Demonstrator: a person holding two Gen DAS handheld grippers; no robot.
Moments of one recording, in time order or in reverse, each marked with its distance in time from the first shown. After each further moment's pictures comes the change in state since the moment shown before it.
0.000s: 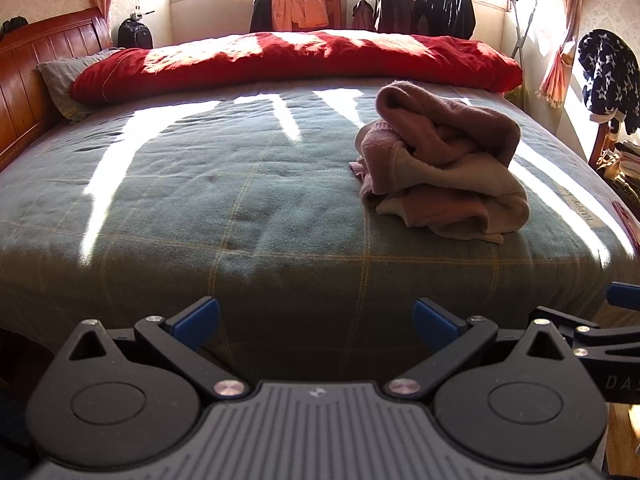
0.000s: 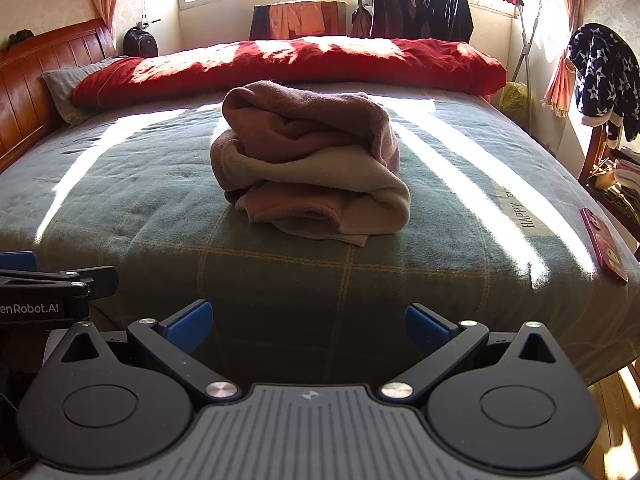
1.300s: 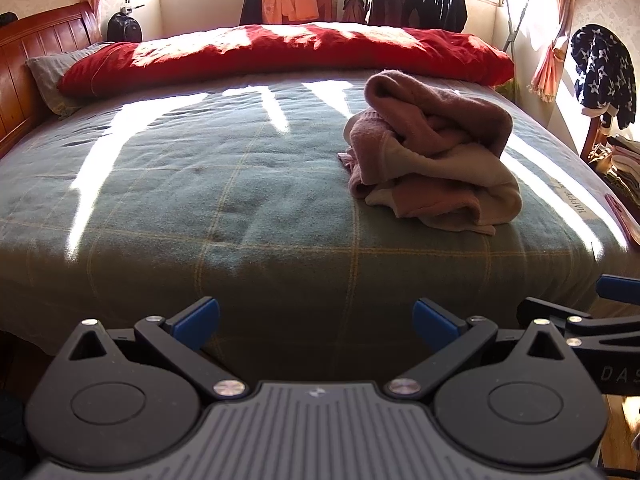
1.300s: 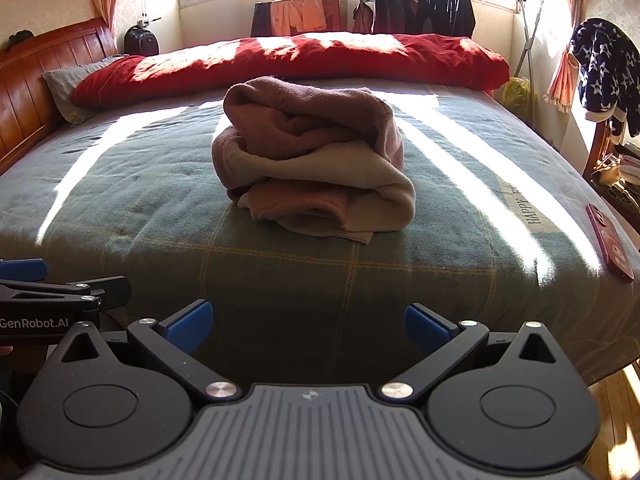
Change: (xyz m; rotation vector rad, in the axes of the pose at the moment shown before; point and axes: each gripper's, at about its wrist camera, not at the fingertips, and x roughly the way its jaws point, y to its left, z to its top) left arm 0.008 0.002 0.000 -0.002 0.022 -0.034; right arm 0.003 0.000 0.000 0.006 0.009 0.010
